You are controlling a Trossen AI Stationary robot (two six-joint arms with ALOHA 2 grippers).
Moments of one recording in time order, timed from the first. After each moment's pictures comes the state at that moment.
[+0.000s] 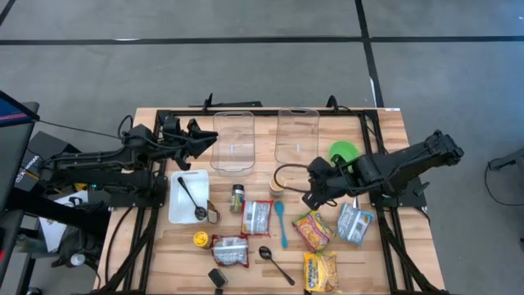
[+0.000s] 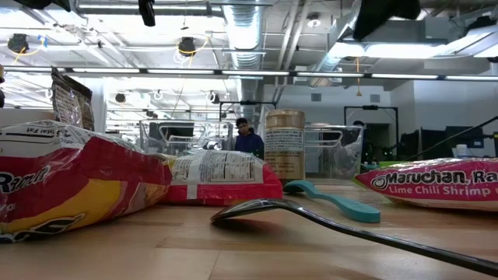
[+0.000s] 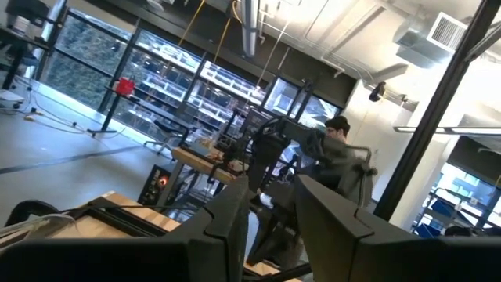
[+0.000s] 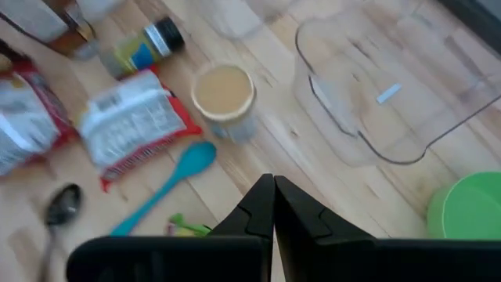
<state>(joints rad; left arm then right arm) 0.18 0.74 0.56 0.49 0.03 -0.48 0.34 1.43 1.36 -1.14 0.48 0.92</state>
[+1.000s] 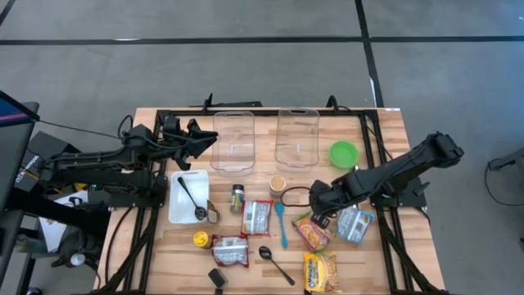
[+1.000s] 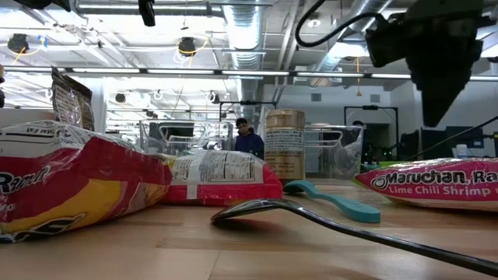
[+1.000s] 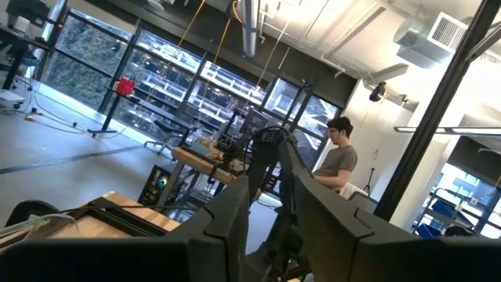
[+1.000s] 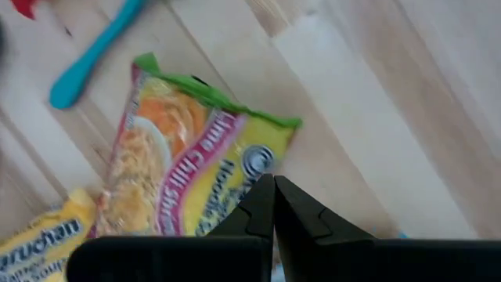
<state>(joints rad) 0.18 0.74 0.56 0.49 0.03 -0.48 0.35 1.43 0.96 -0.87 0.07 0.97</state>
